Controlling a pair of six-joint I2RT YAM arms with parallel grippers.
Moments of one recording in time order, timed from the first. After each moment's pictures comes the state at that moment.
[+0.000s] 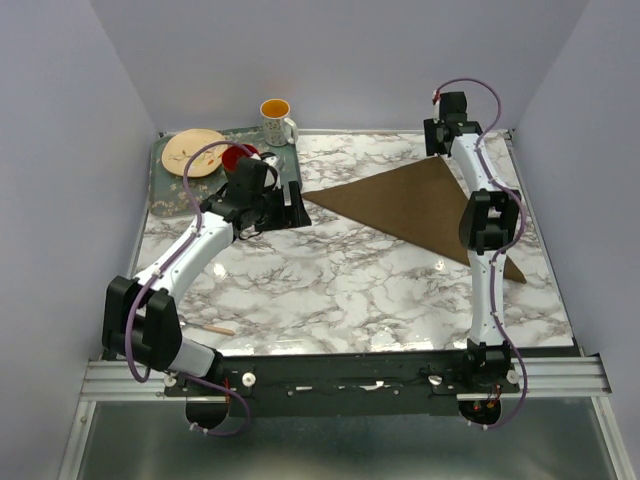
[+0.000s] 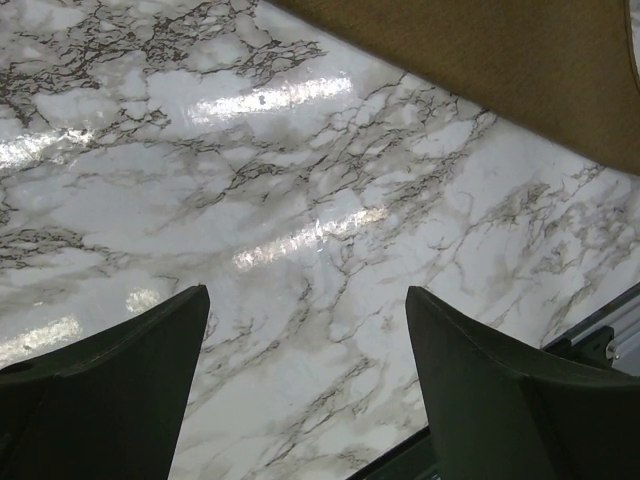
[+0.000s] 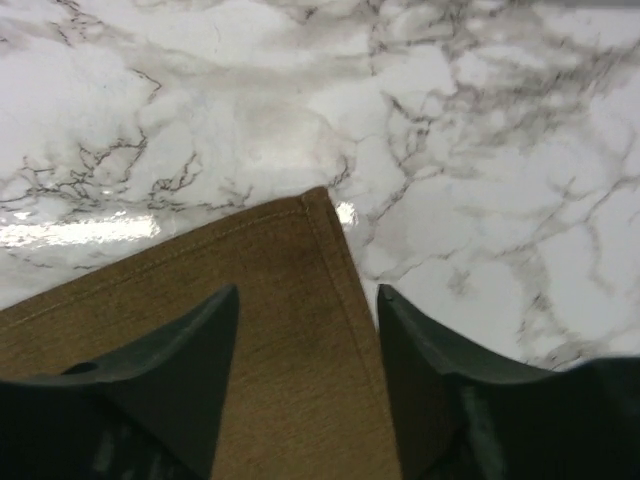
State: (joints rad) left arm -0.37 1.43 1.14 -0.48 0.28 -0.45; right arm 0.05 2.54 2.43 -0.65 0.19 -0.14
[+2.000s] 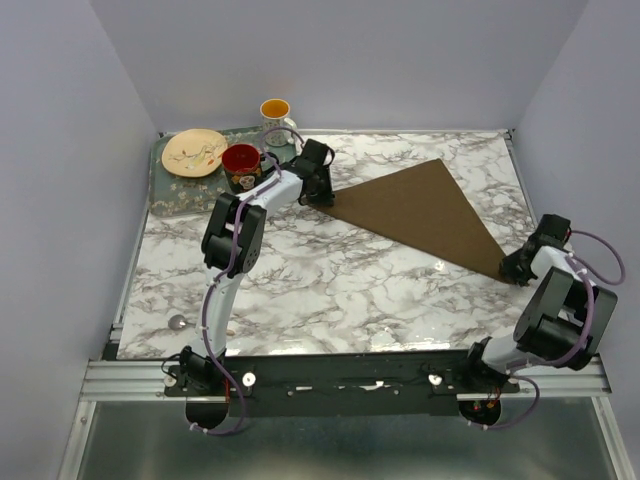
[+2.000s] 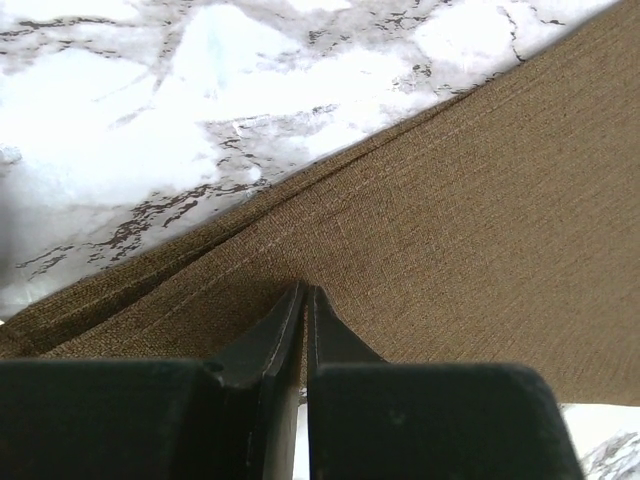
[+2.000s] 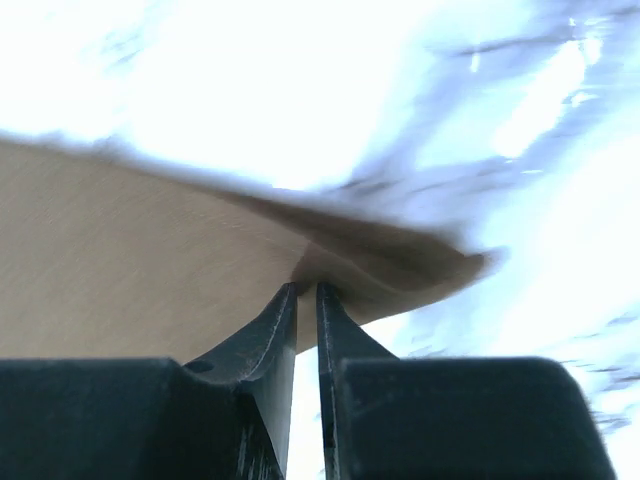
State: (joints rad) left arm -0.46 2.32 1.85 -0.43 0.12 -0.55; right arm -0.48 1.42 0.72 -0.36 0.04 0.56
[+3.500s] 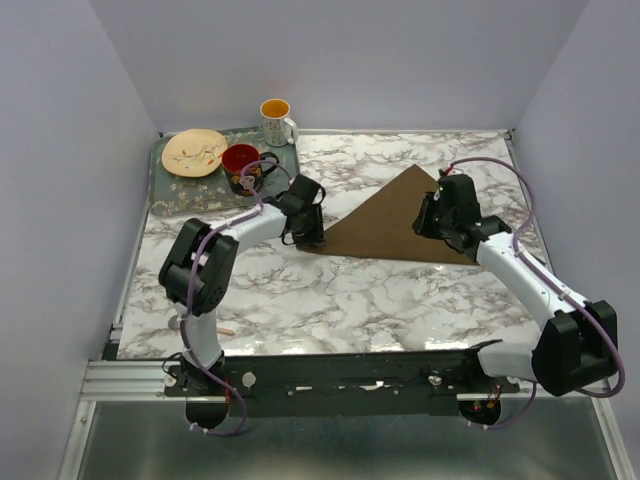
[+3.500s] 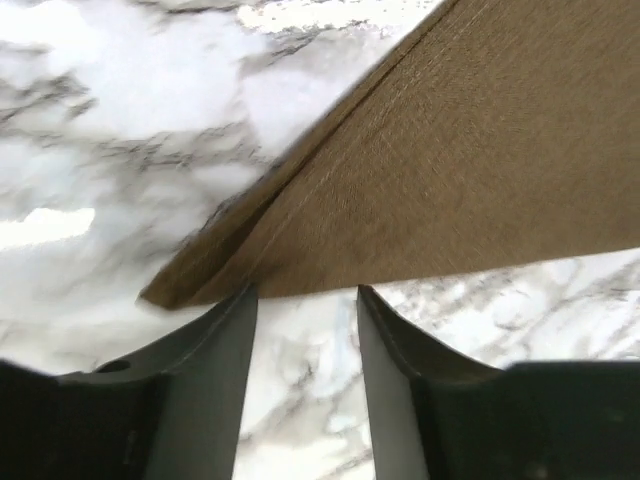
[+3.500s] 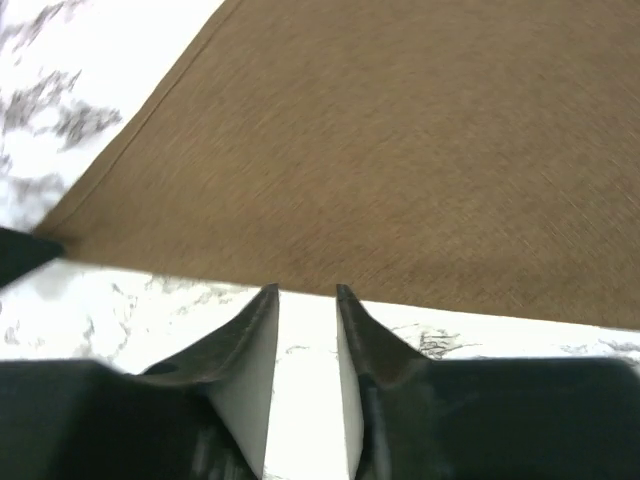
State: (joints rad) left arm -0.54 1.90 1.26 -0.38 0.12 -0.65; right arm 0.28 1.29 0.95 -0.41 0.10 0.41
